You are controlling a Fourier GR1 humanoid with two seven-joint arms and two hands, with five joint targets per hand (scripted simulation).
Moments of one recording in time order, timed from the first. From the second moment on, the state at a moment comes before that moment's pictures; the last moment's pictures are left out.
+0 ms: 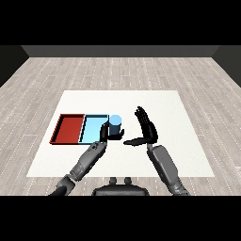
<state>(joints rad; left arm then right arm) -0.51 0.04 -0.46 -1.00 0.31 0.57 -0.49 -0.30 -0.10 0.30 -1.61 -0.26 -0.17 -0.17</state>
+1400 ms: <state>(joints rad) -0.83 0.19 -0.21 -0.17 0.19 0.48 -0.28 -0.20 -0.16 0.05 -1.57 -0.39 -0.06 -0.28</state>
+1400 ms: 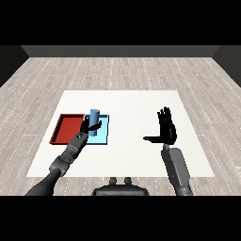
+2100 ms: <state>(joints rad) -0.87 0.16 -0.18 -0.03 0.18 0.56 -0.19 -0.19 -0.16 0.02 -1.59 -0.40 -0.03 -0.28</state>
